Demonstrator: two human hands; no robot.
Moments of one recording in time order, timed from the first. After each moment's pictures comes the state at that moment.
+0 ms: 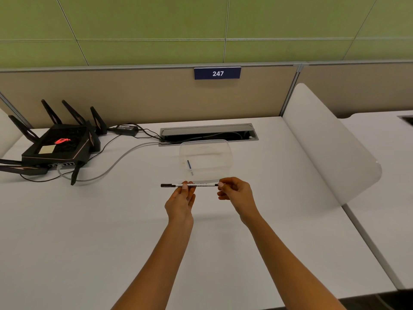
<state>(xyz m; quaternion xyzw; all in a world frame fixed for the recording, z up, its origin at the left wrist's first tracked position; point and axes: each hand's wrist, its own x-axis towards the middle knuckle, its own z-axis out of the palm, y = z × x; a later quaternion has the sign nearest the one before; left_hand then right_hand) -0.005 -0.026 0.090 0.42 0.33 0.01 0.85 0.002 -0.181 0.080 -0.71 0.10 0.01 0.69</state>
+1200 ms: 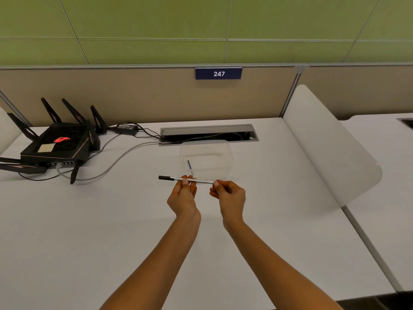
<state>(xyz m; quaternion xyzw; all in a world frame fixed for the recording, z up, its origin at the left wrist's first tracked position) 0.004 -0.042 0.105 0.41 0.38 0.10 0.82 -0.007 -0.137 0.082 -0.65 0.20 -0.11 0.72</state>
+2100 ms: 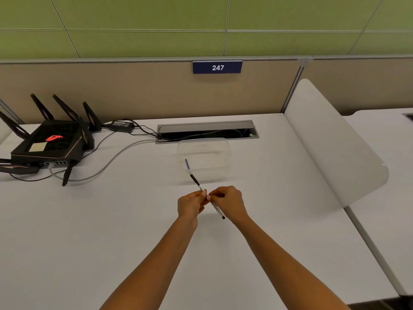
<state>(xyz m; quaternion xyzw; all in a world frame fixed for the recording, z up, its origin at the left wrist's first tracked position) 0.016 -0.046 0.069 0.59 0.32 -0.13 0.73 0.022 -0.167 0.055 -0.87 0.09 0.07 0.49</state>
